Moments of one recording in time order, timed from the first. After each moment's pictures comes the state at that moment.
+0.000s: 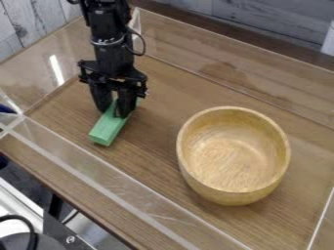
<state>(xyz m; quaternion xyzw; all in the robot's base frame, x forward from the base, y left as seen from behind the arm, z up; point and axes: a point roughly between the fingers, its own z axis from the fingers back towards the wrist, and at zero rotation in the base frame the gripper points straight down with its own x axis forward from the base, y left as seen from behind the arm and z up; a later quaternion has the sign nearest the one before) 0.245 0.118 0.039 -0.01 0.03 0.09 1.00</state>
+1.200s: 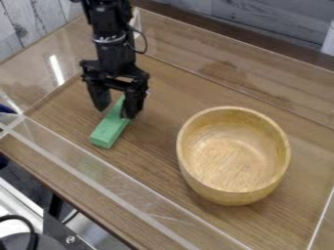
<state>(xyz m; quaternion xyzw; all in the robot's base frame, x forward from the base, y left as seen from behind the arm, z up) 0.244 0.110 0.044 -0.03 0.05 0.09 0.99</state>
